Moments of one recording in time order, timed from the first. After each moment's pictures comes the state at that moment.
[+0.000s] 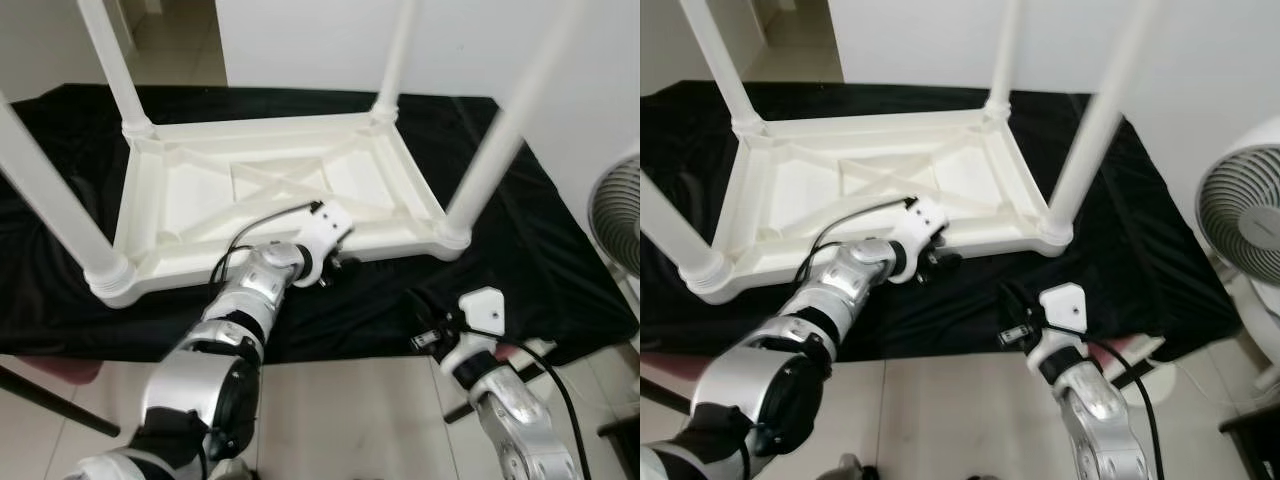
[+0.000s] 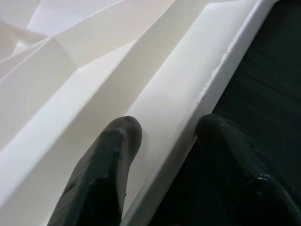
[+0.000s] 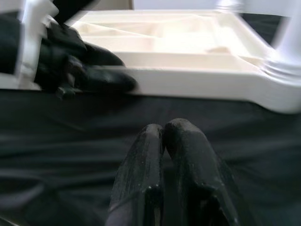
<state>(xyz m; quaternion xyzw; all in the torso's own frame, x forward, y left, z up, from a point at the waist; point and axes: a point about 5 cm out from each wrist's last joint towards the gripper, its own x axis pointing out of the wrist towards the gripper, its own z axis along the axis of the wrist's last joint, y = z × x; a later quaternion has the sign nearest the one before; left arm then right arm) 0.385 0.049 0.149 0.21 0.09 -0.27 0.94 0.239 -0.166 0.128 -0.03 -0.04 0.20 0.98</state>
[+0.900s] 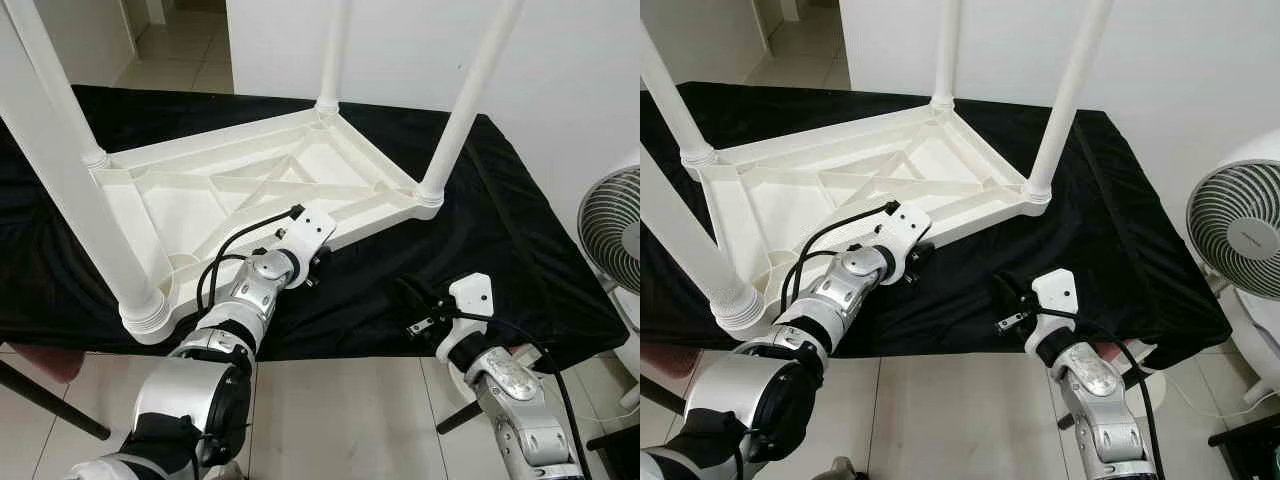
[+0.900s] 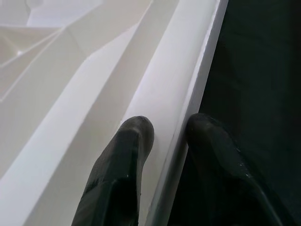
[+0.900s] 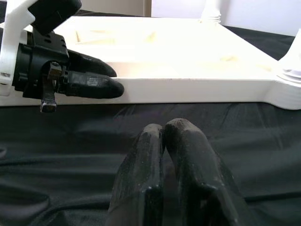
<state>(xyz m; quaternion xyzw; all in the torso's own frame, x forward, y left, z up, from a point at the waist) 0.382 0.053 0.140 0.21 0.08 -0.28 0.93 0.256 -0.169 0.130 -0.04 -0.05 0.23 0.97</state>
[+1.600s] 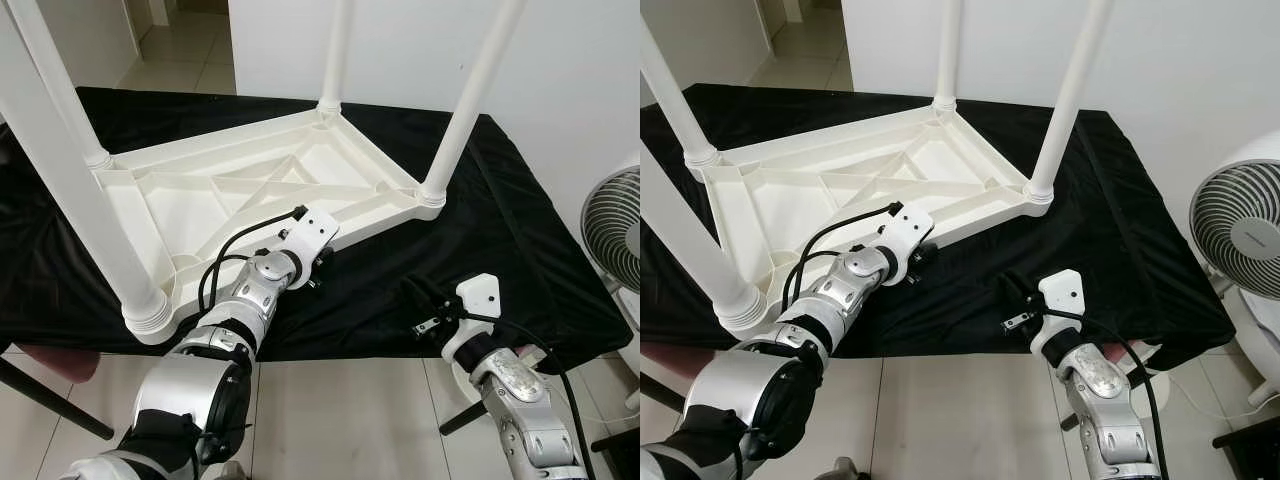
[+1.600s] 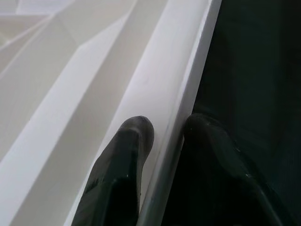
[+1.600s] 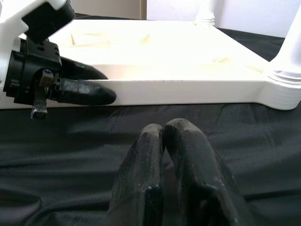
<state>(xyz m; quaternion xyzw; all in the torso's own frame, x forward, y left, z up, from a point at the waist) 0.380 0.050 0.132 0.22 0.11 -0.29 0.93 0.256 -0.175 0.130 -0.04 -0.05 0.21 0.98</state>
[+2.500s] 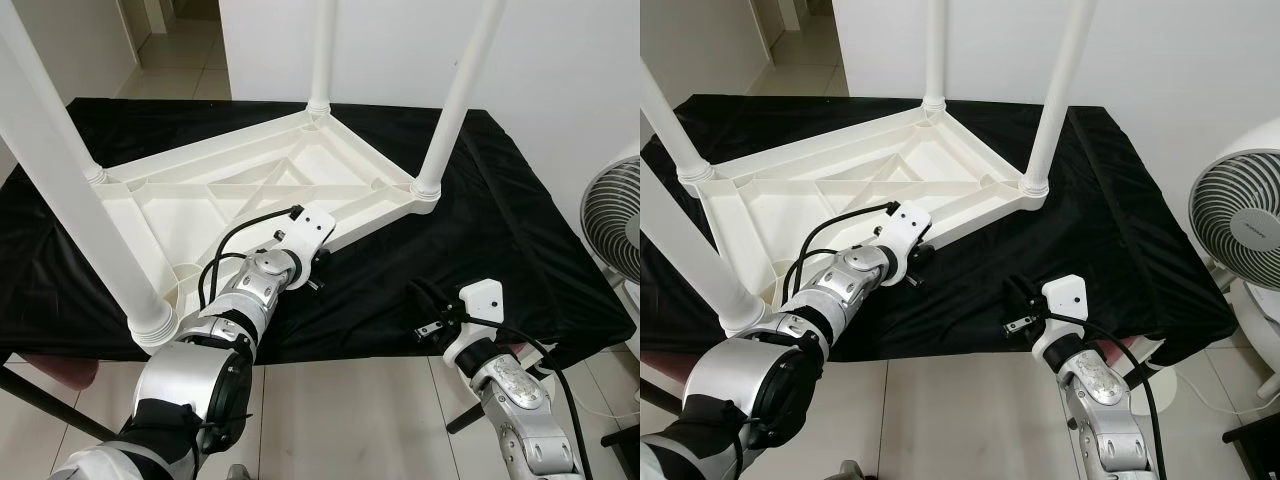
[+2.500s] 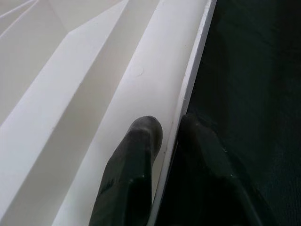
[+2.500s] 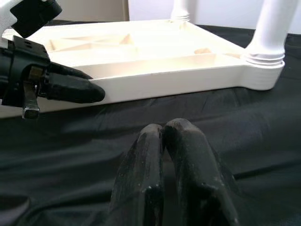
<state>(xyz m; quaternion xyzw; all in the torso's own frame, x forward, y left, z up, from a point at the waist) 0.385 0.058 0.134 0.15 0.14 -0.26 0.94 0.252 -0.173 0.127 -0.03 -0.05 0.18 0.98</state>
